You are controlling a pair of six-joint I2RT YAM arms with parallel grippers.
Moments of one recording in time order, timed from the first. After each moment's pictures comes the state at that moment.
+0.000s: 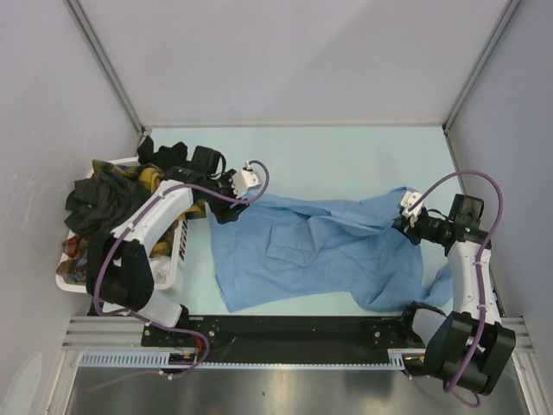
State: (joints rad) left arm -0.30 1.53 1.21 -0.76 0.38 0.82; right arm -0.34 1.01 0.71 -0.64 -1.03 -1.17
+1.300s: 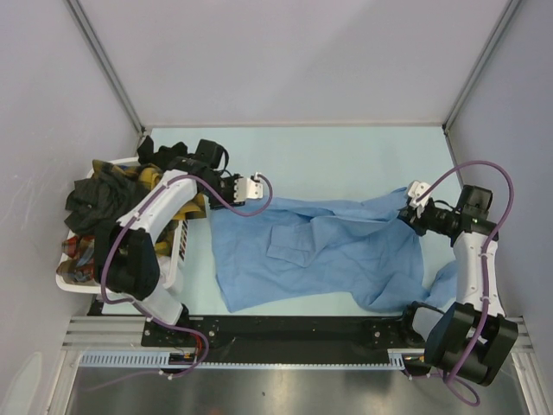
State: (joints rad) left arm -0.29 1.60 1.31 -0.86 0.37 1.27; right arm -0.38 1.07 0.81 -0.68 -1.07 -1.20
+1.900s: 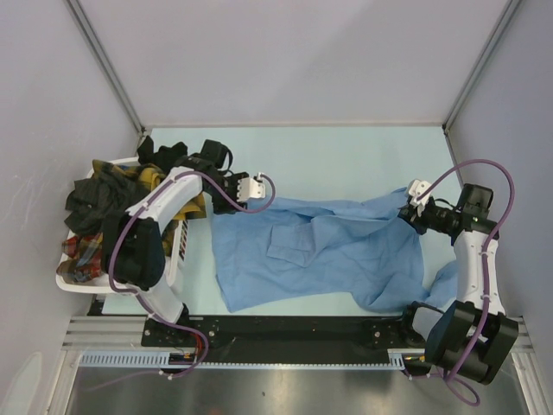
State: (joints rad) left arm -0.29 1.68 1.32 -0.84 0.37 1.27; right arm -0.38 1.08 0.83 -0.66 -1.07 -1.18
